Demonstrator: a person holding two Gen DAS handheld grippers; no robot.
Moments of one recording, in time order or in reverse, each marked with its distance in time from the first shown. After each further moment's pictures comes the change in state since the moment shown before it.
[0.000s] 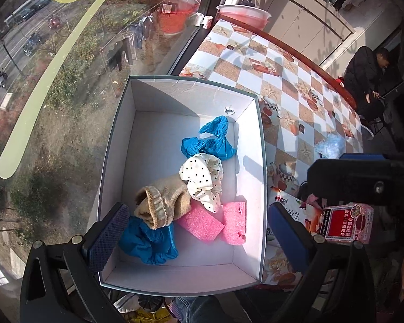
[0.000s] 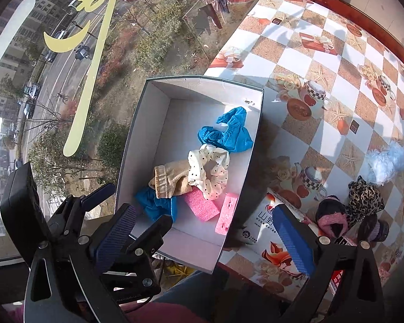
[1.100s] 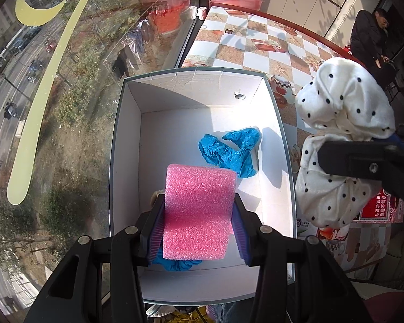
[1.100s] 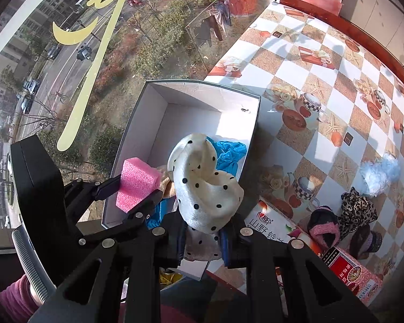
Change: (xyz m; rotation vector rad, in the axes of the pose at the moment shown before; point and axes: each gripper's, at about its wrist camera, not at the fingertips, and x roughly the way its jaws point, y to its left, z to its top) left arm 0.017 -0.009 -0.006 0.142 0.040 0.147; right arm 0.012 0.013 -0.010 -0.092 -0.056 -0.050
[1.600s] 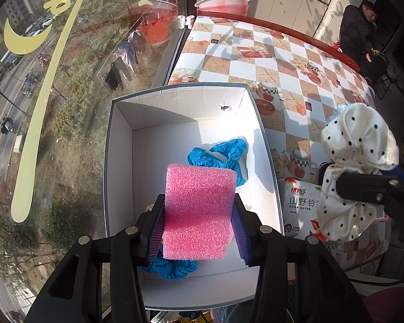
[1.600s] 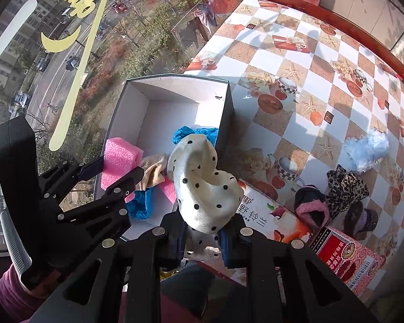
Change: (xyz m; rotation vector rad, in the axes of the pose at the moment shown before) left arm -0.010 -0.016 0.007 0.063 -0.046 -0.011; right arm -0.015 -0.032 -0.033 0.094 -0.014 -0.026
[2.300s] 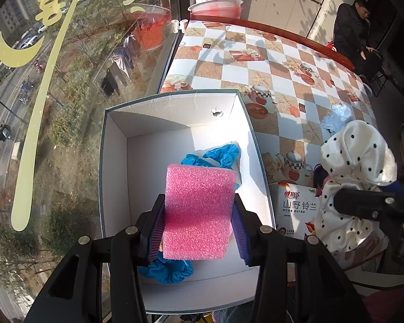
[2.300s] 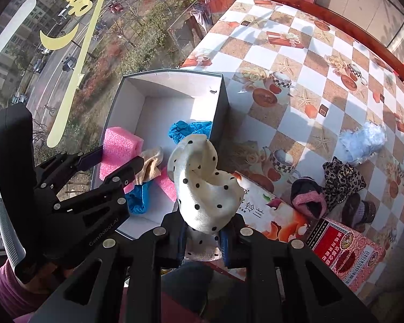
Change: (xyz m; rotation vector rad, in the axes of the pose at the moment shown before) left arm -0.002 -0.006 0.004 0.031 -0.028 -0.014; right arm -0.005 -0.002 -0.008 0.017 0.004 -0.019
